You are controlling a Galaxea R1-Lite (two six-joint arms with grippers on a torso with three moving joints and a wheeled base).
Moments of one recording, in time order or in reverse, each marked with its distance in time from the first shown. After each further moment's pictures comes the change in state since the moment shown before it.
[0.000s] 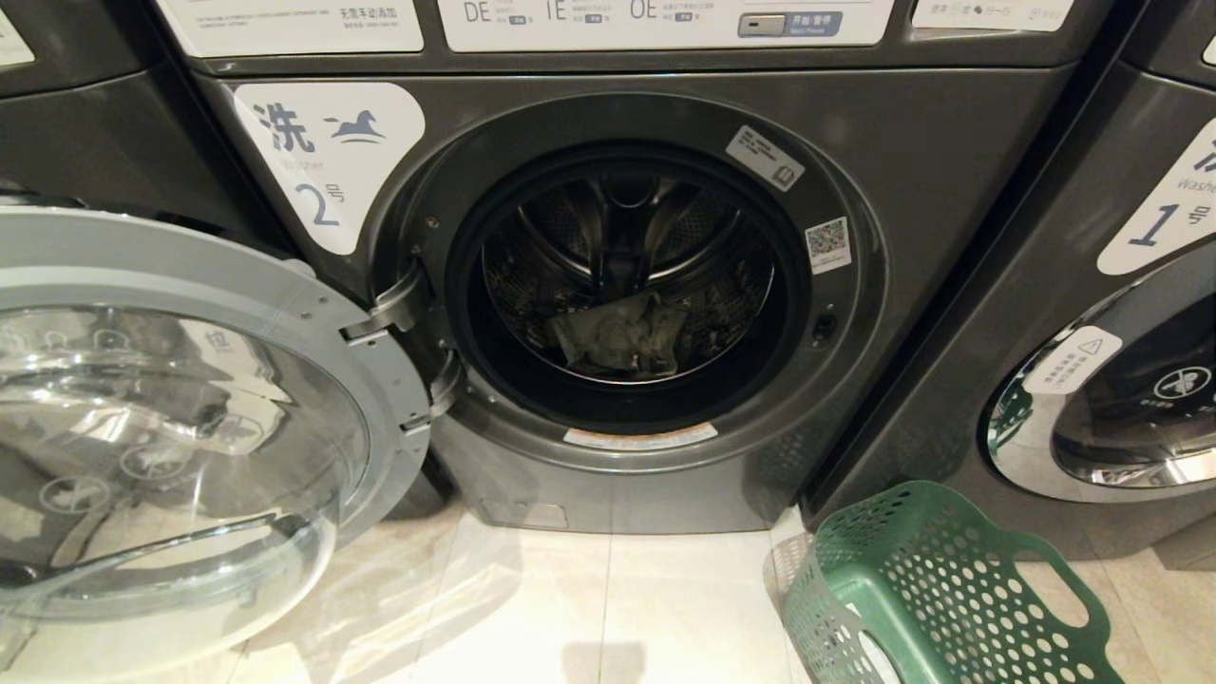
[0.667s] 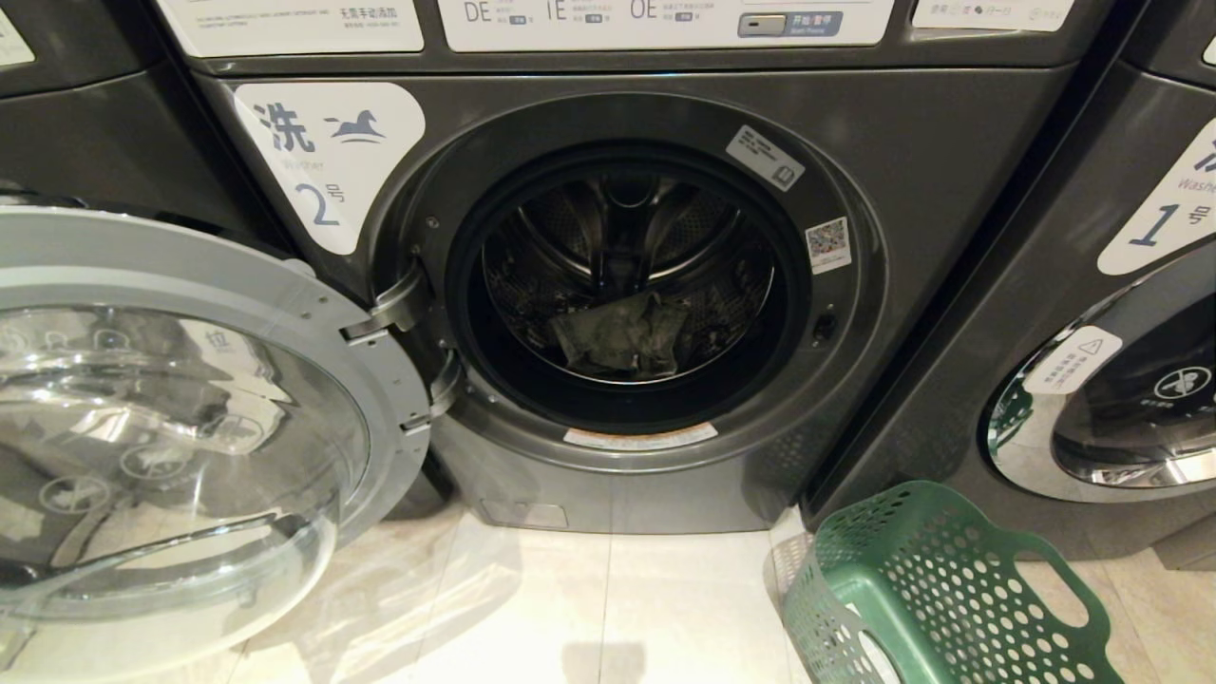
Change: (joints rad) left arm 0.000 0.000 0.000 0.002 0.000 0.010; right arm 0.000 0.000 0.000 0.000 -0.003 0.023
